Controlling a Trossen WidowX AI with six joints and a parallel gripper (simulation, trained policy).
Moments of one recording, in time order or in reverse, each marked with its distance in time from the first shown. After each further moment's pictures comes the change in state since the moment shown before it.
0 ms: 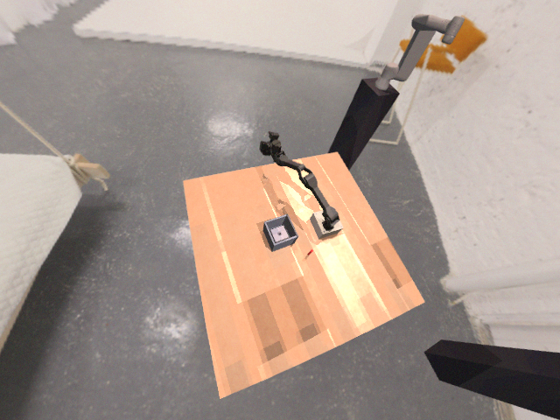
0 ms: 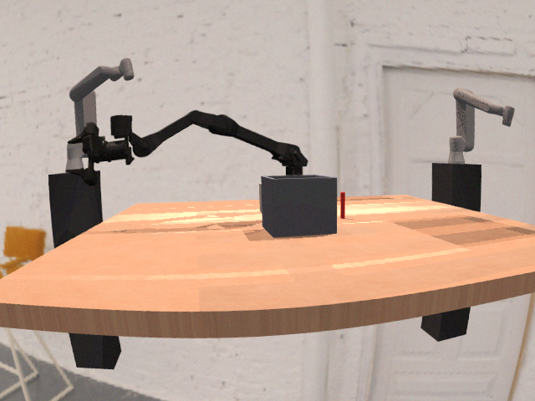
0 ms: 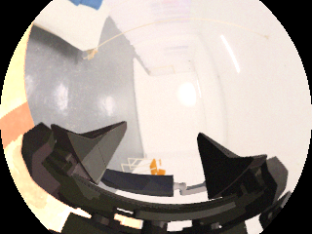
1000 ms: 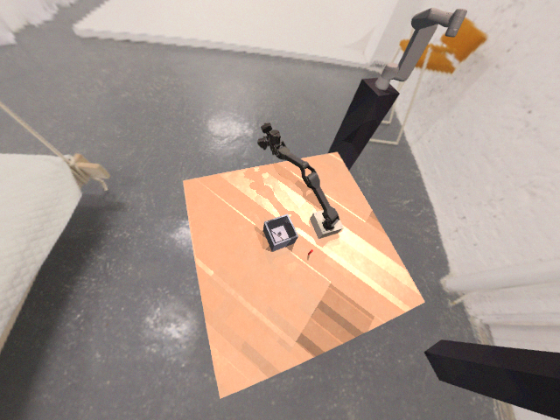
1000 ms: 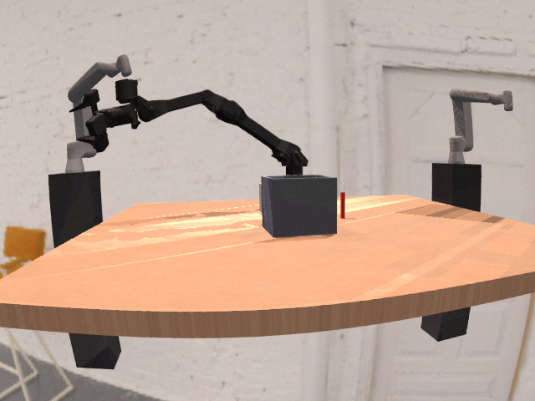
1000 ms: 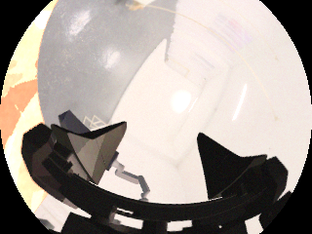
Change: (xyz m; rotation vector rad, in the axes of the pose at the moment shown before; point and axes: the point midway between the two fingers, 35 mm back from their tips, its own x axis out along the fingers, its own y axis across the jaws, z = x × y) arm -0.029 -0.086 0.041 -0.714 0.087 0.048
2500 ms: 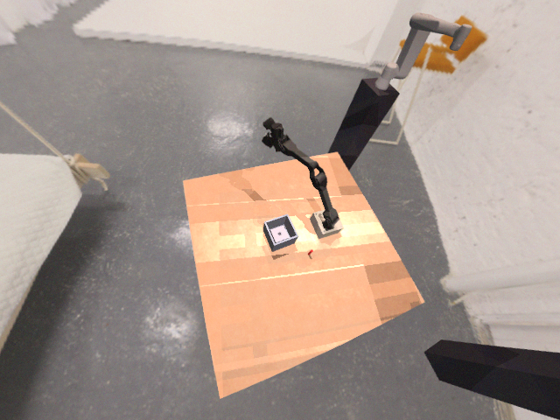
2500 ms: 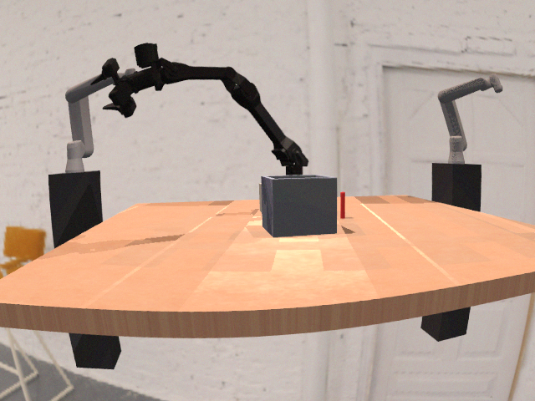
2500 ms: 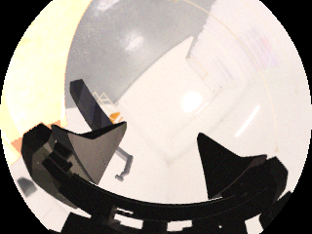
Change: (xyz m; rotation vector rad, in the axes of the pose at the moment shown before) arm -0.079 -0.066 -0.046 -0.239 0.084 0.163
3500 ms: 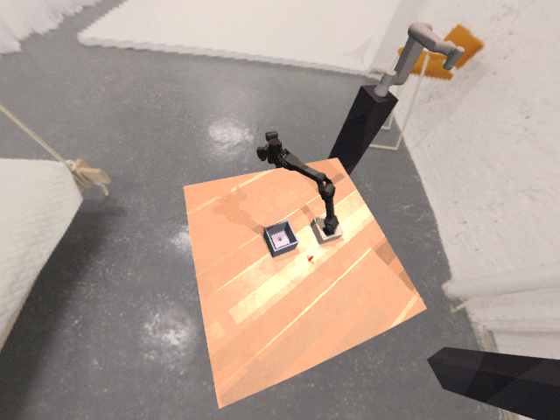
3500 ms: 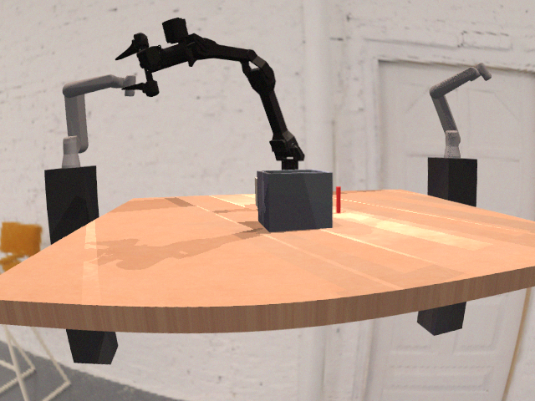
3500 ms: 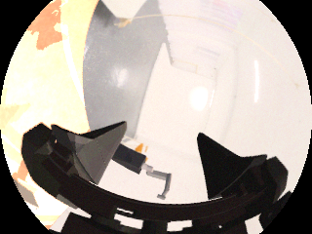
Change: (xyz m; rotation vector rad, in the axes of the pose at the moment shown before) arm -0.117 -0.034 0.028 0.562 -0.159 0.007
